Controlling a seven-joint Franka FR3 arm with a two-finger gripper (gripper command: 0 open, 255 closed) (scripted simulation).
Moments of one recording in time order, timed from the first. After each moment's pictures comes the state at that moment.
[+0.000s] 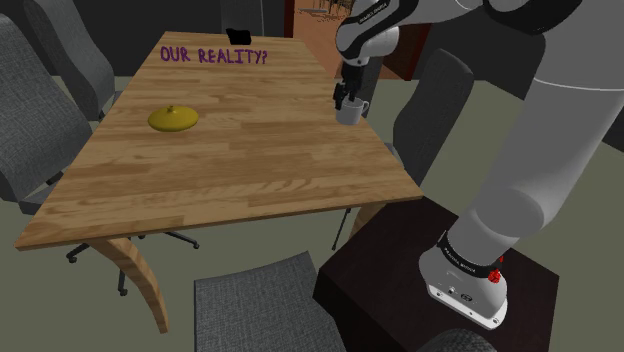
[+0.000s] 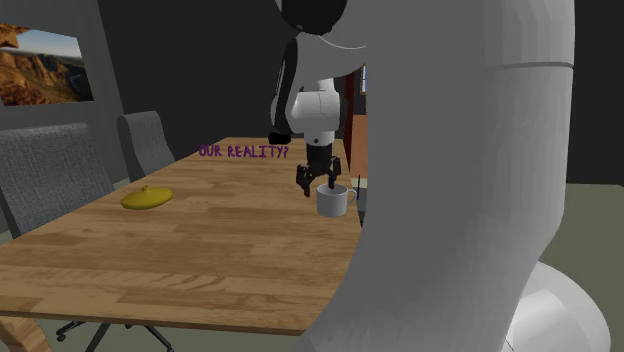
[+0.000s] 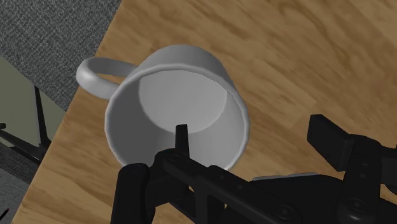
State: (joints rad) arm -0.09 0.21 -0.26 -2.00 0.03 2.28 -0.46
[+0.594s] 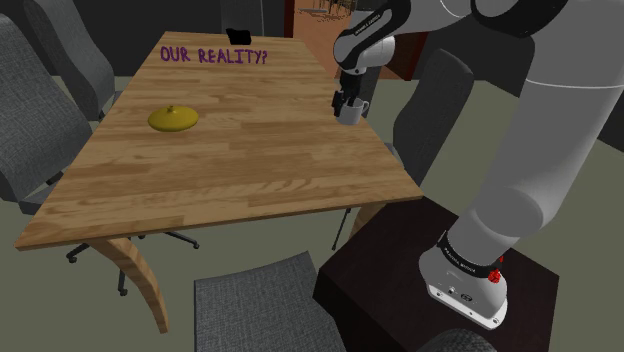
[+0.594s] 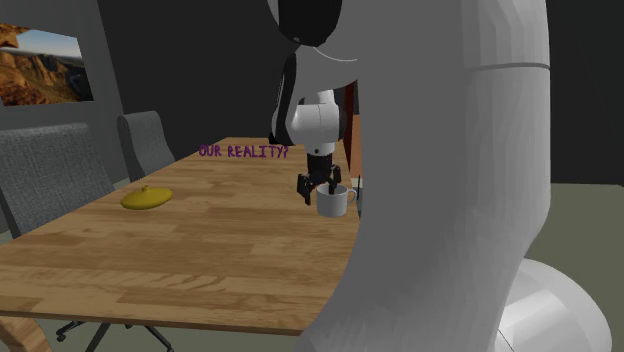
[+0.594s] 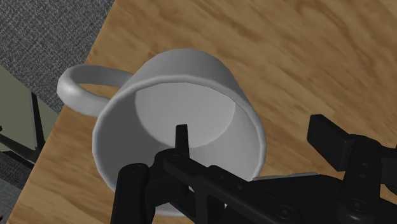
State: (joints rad) arm -0.10 0.26 -0.26 -2.01 0.05 2.34 -0.48
